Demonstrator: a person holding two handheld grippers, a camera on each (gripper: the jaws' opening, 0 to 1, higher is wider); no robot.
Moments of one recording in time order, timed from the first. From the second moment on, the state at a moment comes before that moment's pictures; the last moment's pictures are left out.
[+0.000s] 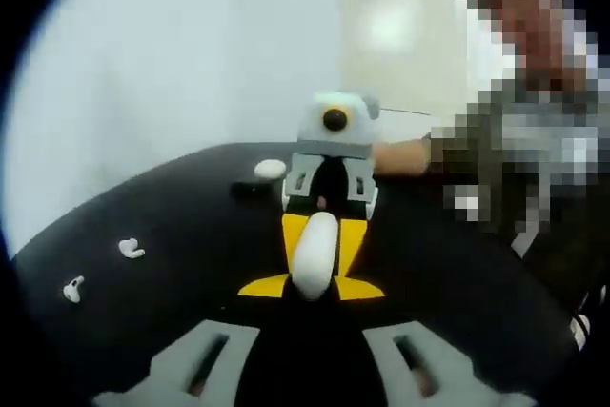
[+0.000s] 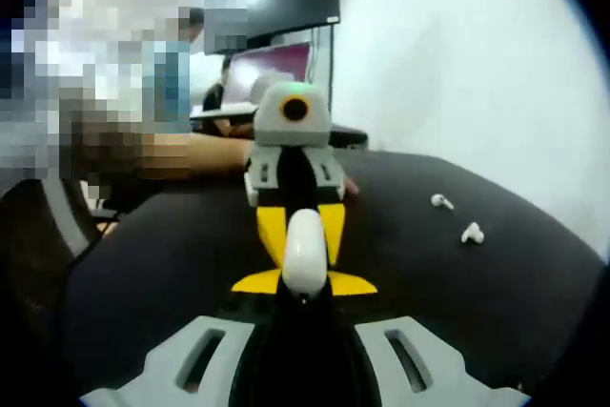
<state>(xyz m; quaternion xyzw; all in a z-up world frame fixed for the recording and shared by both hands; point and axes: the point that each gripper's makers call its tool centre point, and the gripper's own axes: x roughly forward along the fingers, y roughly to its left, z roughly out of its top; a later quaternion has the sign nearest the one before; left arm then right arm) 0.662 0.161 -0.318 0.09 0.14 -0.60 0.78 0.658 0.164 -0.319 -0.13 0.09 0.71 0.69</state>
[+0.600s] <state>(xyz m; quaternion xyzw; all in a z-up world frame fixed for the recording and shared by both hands) 0.662 0.161 -0.318 0.08 0.15 -0.61 0.78 0.658 0.154 -0.279 -0.13 0.00 0.71 0.70</state>
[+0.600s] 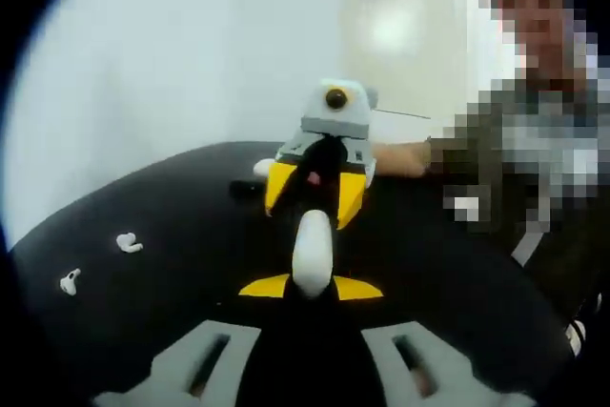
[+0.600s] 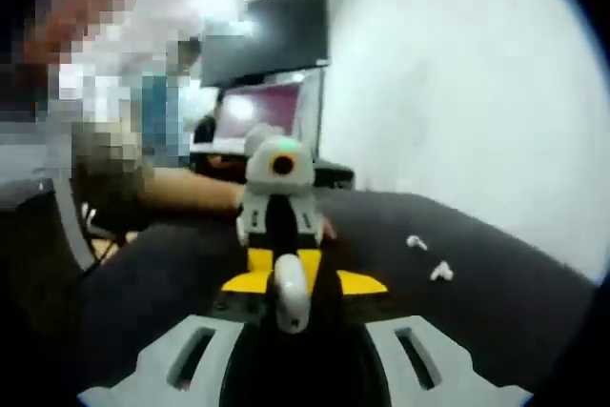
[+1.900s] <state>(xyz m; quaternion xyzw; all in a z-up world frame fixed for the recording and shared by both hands) 0.659 0.158 -0.317 0.08 0.14 -0.61 0.77 0.658 0.163 -0.284 -0.16 0.00 0.71 0.69</state>
